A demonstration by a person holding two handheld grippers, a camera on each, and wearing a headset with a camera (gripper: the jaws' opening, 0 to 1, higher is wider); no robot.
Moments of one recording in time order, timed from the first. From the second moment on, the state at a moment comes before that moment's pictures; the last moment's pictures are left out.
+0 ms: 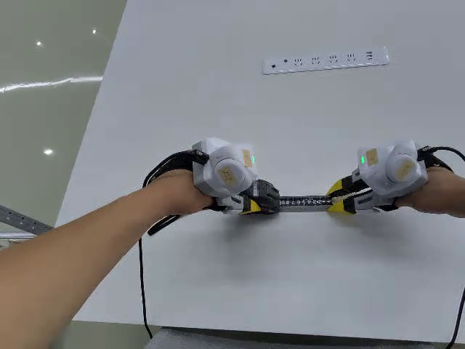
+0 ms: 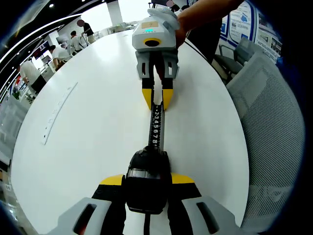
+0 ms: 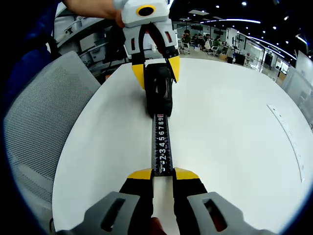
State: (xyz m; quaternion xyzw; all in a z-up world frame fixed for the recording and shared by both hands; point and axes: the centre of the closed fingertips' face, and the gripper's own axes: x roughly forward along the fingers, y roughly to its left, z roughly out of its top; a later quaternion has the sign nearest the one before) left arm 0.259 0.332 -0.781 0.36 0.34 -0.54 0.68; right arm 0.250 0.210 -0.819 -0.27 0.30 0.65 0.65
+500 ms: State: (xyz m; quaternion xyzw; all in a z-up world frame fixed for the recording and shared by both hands) left arm 0.260 0.331 -0.781 0.36 0.35 -0.54 0.68; right arm 0.251 0.187 -0.823 -0.27 0.31 0.64 0.65
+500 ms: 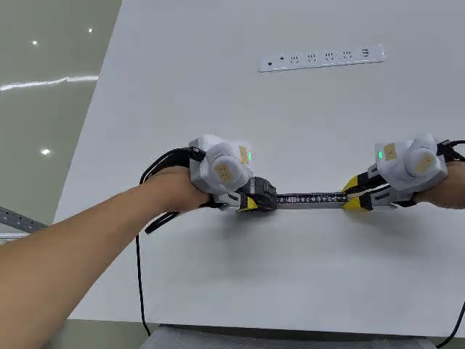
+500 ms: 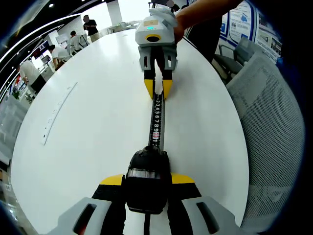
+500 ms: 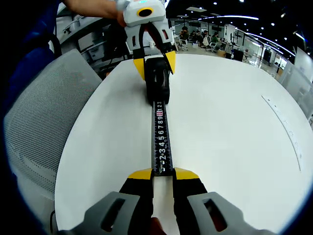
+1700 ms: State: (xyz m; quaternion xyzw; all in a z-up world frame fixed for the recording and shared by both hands) left arm 0.261 0.331 -0.782 0.36 0.35 -0.54 0.68; right arm 0.254 0.129 -0.820 -0.27 0.34 0.62 0.65
